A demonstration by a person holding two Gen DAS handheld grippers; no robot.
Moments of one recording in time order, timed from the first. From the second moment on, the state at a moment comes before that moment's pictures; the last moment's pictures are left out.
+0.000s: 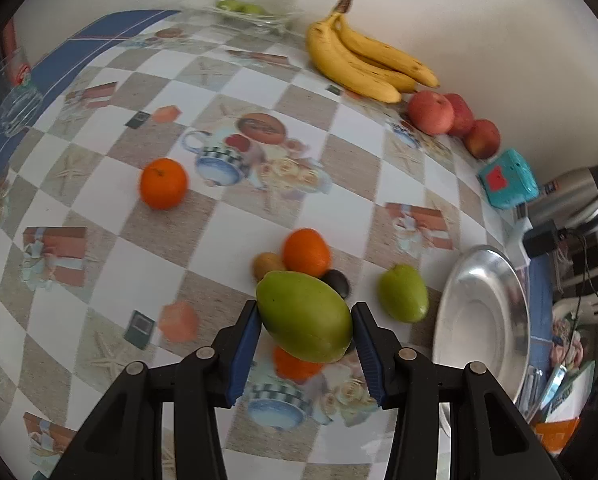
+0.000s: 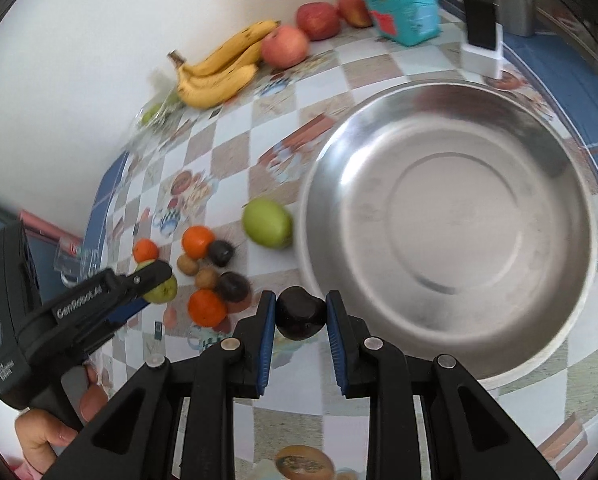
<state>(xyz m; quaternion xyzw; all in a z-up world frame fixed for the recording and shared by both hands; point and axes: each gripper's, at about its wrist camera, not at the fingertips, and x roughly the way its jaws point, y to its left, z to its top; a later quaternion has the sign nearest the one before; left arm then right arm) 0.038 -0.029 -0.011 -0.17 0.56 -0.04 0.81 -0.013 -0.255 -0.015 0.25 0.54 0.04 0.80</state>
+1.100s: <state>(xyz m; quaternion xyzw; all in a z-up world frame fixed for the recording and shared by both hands) 0.029 -0.181 -0.022 -0.07 0.54 -0.19 0.82 -0.011 -0.336 -0.015 0.21 0.51 -0.12 0.83</state>
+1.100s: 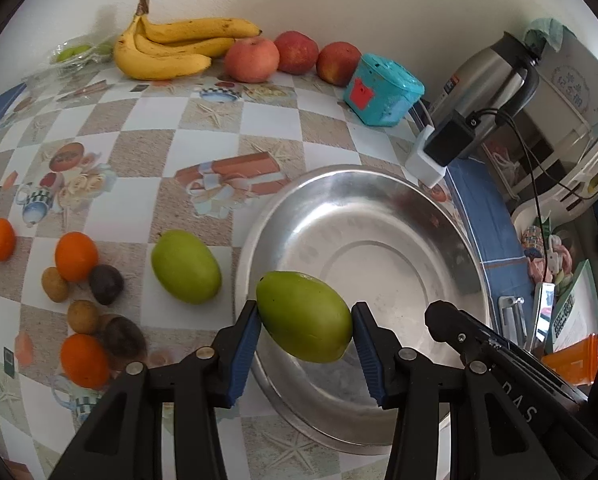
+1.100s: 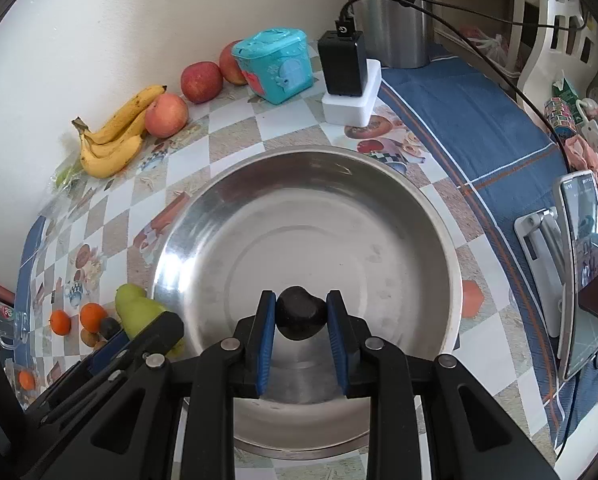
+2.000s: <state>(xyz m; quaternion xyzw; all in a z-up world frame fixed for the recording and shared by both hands) 0.031 -0.160 -0.003 -0.06 0.55 -0.13 0.82 -0.016 -0.340 0.003 0.20 0.50 -0.13 0.83</state>
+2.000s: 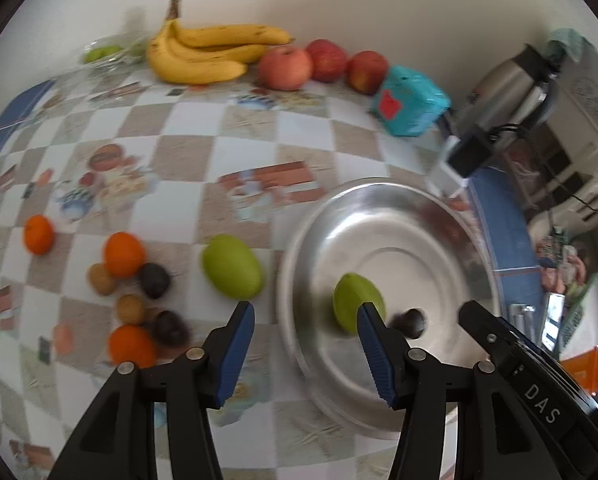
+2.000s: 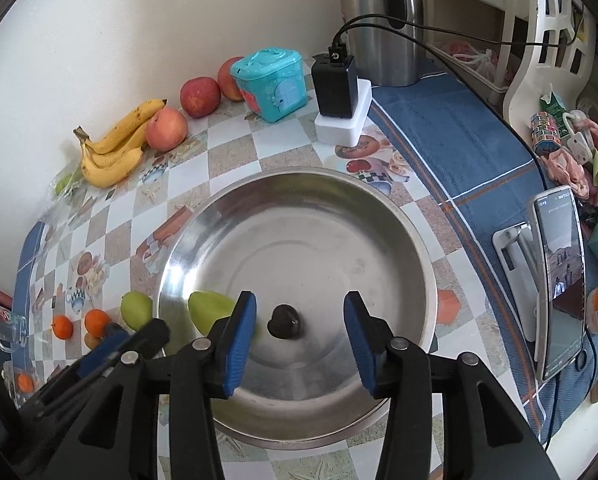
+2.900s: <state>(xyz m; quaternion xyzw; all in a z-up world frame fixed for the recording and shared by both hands) 0.033 -0.078 -0.008 -0.08 0.59 0.00 0.80 -0.016 -0.304 -0.005 0.13 0.52 -0.10 0.84</state>
